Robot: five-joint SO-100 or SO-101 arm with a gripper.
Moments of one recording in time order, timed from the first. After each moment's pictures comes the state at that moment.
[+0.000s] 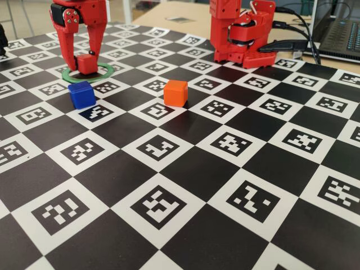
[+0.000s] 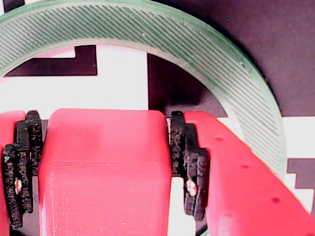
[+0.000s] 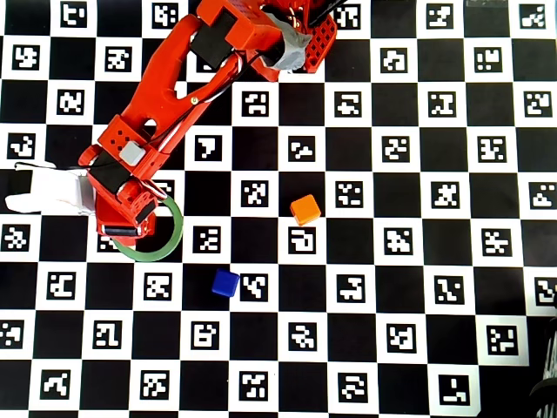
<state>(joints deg) 42.9 58.7 75.5 66.9 -40.9</state>
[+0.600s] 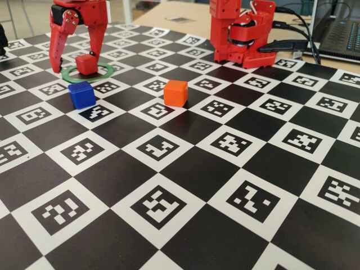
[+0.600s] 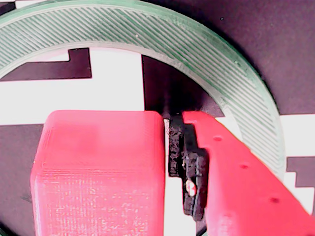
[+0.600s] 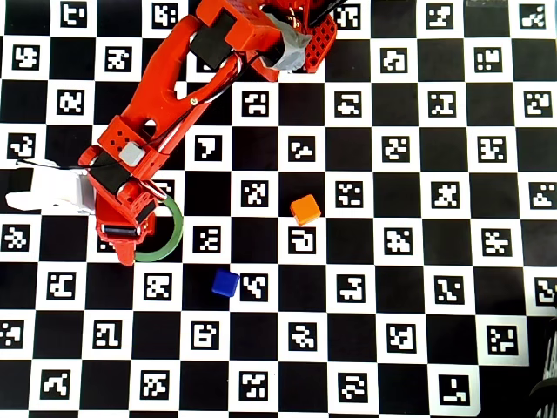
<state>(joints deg) 42.9 58.6 75.5 66.9 -39.8</state>
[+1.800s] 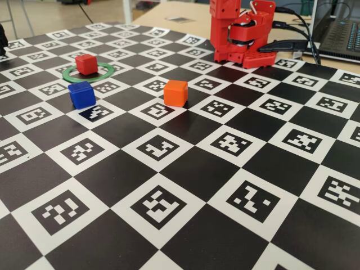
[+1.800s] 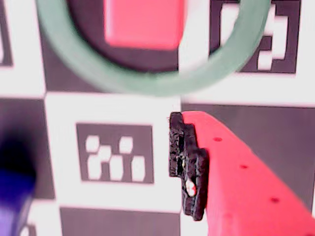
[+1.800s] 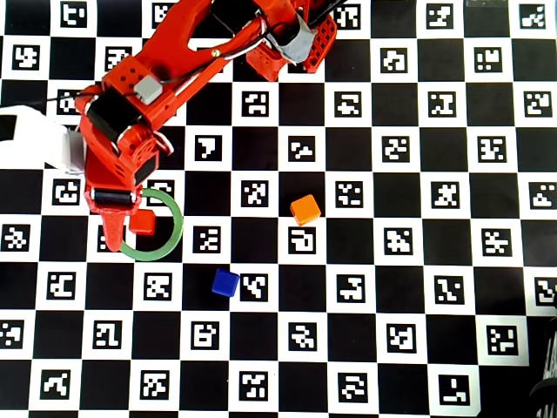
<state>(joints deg) 40.2 76.2 57.0 95.4 -38.8</state>
